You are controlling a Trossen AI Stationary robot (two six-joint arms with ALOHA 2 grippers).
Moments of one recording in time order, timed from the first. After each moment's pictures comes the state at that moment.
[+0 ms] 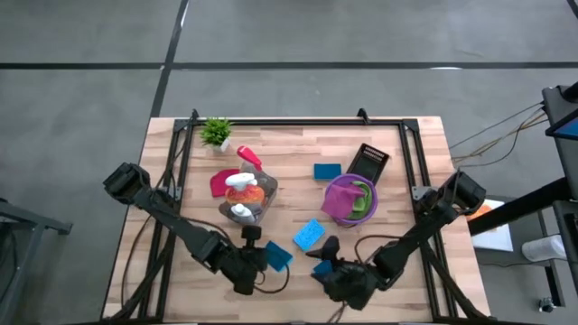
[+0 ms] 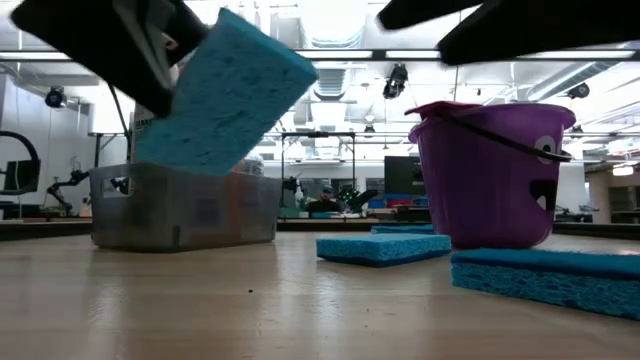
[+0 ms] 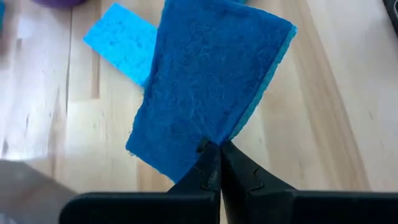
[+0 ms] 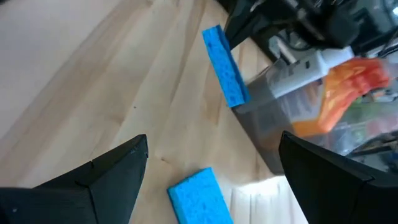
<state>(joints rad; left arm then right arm) -0.63 1.71 1.15 -0.55 -0.38 -0.36 0.72 1.82 1.14 -0.10 0.80 -0.17</state>
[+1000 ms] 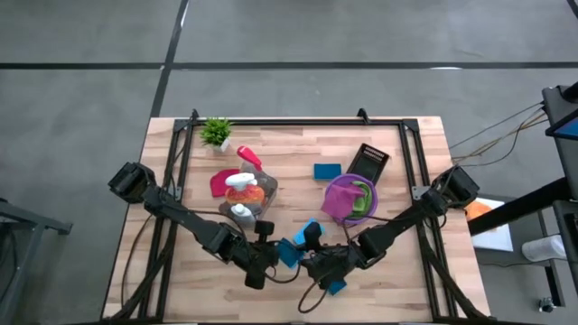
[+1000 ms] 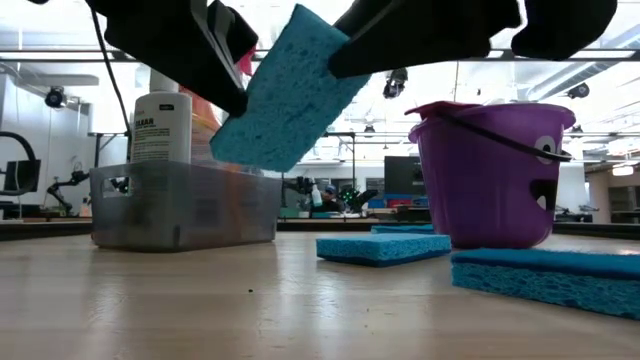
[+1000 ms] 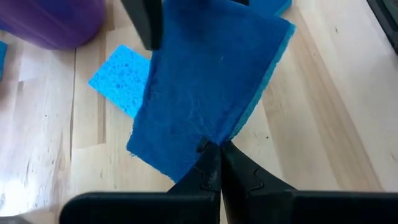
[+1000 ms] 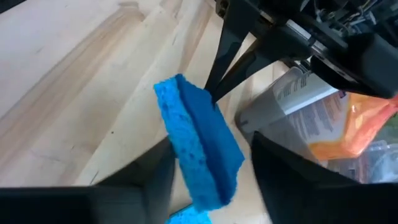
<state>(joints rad) -0.53 1.74 1.15 -0.39 -0.33 -0.21 0.55 1.82 1.14 0.02 0.53 -0.27</state>
